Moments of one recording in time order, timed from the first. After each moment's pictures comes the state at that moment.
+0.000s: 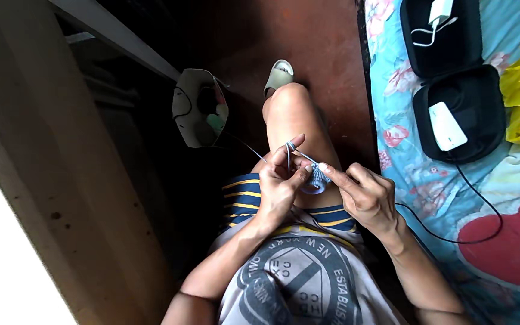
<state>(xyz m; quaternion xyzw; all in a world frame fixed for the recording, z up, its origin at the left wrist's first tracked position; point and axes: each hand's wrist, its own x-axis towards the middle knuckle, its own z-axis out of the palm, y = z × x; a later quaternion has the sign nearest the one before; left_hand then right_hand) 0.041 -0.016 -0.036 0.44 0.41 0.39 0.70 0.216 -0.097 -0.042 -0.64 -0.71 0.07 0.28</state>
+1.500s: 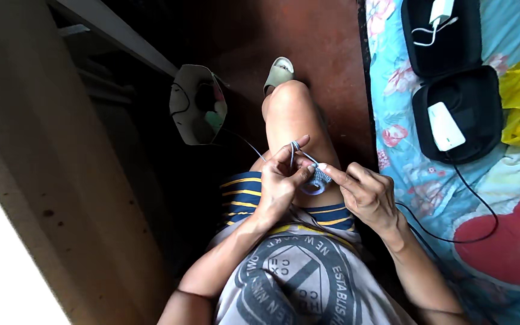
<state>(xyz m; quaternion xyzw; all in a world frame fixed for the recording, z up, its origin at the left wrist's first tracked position) 0.040 -0.014 -0.041 0.44 0.42 0.35 0.72 0.225 -0.098 -0.048 -0.63 -0.72 0.09 0.27</state>
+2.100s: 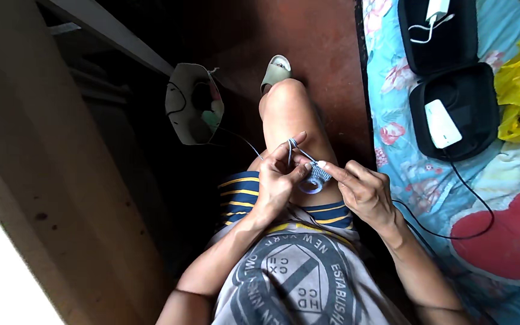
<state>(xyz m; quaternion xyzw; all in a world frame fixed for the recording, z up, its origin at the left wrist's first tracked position) 0.040 -0.011 -0.045 0.44 0.41 0.34 0.72 0.227 -0.100 -0.052 -0.64 -0.71 0.11 0.29</state>
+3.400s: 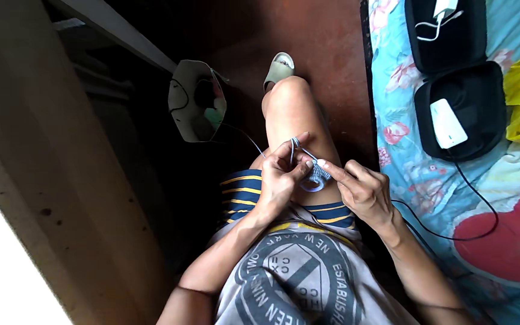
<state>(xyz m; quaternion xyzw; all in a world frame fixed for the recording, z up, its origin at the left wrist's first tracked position) 0.039 -0.011 -0.046 0.45 0.42 0.33 0.72 0.222 -0.098 -0.056 -0.63 -0.72 0.09 0.27</state>
